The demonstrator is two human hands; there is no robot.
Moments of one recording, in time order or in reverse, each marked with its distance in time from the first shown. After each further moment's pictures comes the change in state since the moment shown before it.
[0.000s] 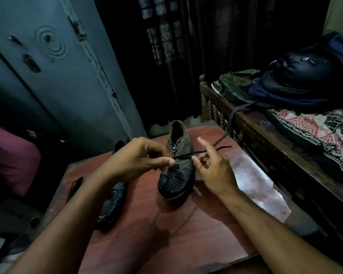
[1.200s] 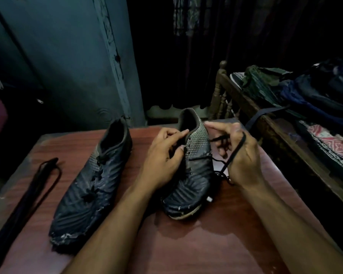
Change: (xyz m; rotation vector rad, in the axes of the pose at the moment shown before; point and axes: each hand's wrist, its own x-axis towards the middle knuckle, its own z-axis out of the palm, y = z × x) left_hand 0.075 -0.131 0.090 -0.181 0.604 -0.082; right_hand 0.078 0.003 0.036 0.434 -0.099 0.096
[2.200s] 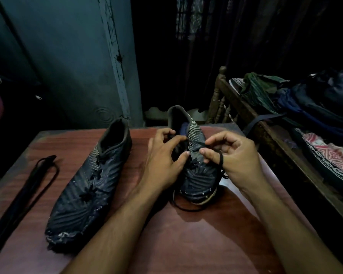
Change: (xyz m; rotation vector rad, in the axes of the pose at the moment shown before) left_hand -0.001 -0.005 0.015 0.198 0.121 -0.100; right_hand 0.000 -0.013 -0.004 0.093 -0.126 0.203
